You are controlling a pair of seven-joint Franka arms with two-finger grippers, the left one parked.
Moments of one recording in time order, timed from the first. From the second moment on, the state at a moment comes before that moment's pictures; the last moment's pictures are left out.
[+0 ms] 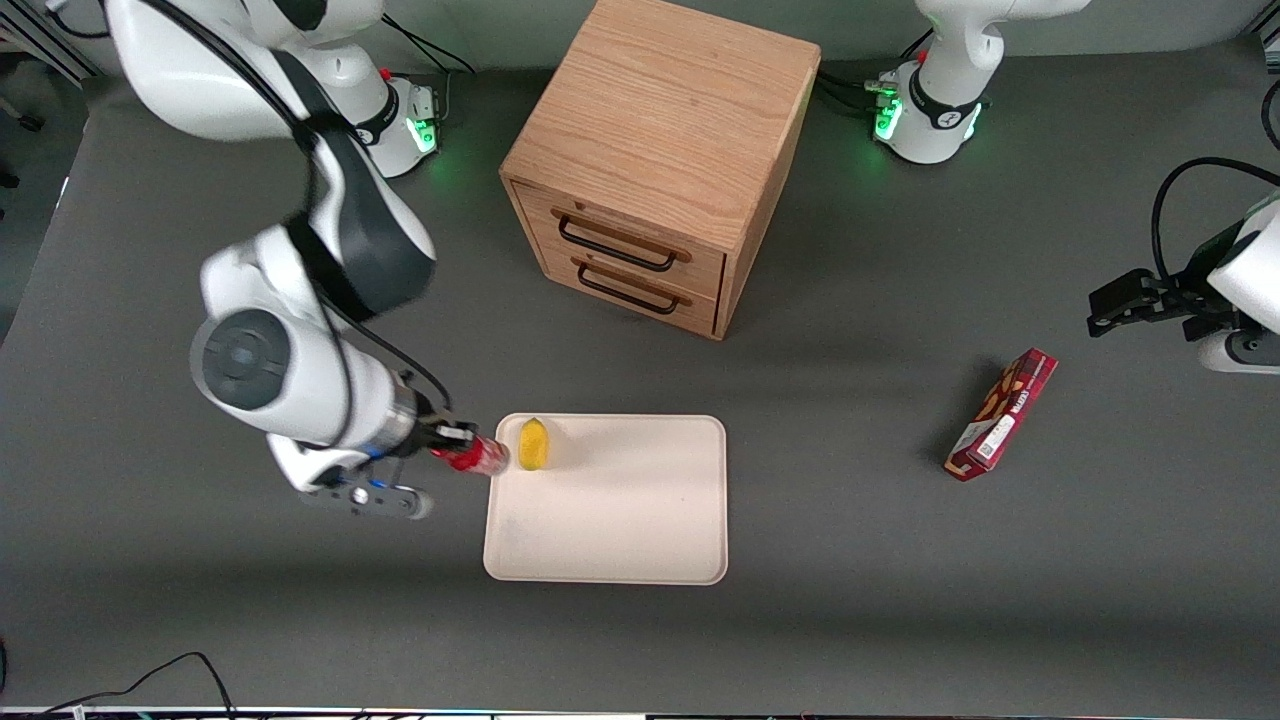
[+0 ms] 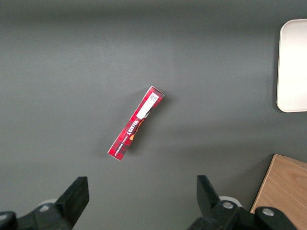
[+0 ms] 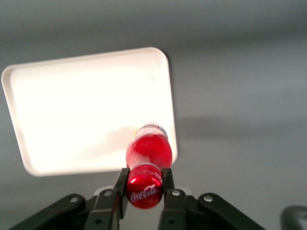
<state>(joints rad) 0.26 0.70 0.19 -1.07 -0.08 1.75 0.59</state>
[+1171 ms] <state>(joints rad) 0.28 0.86 0.19 -1.04 -0.22 1.98 0.65</state>
